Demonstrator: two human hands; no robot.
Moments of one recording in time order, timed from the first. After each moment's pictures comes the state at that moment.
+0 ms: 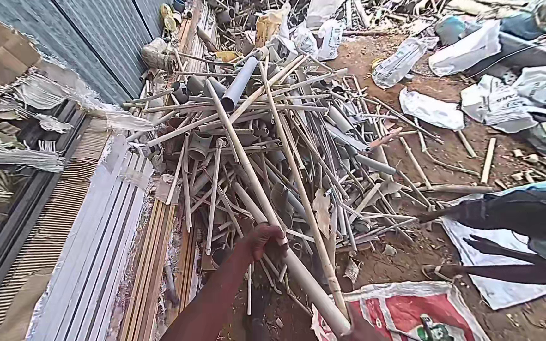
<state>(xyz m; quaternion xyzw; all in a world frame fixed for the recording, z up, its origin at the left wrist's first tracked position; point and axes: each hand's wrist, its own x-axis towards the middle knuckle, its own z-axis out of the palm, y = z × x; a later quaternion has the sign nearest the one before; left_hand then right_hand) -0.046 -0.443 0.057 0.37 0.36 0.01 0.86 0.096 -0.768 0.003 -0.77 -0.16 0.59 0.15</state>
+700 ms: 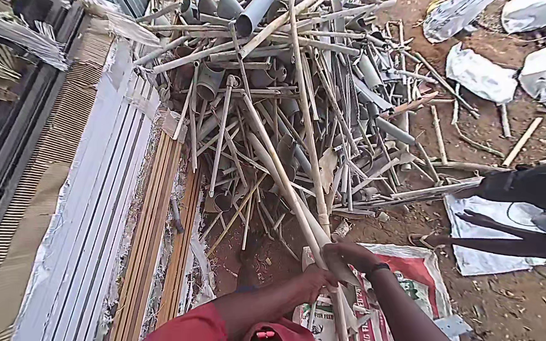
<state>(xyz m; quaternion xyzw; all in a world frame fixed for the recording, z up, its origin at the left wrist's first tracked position) -0.052 -0.763 -0.026 0.18 0.47 -0.09 0.86 0.112 -0.770 -0.018 -0.74 -0.12 0.65 0.13</state>
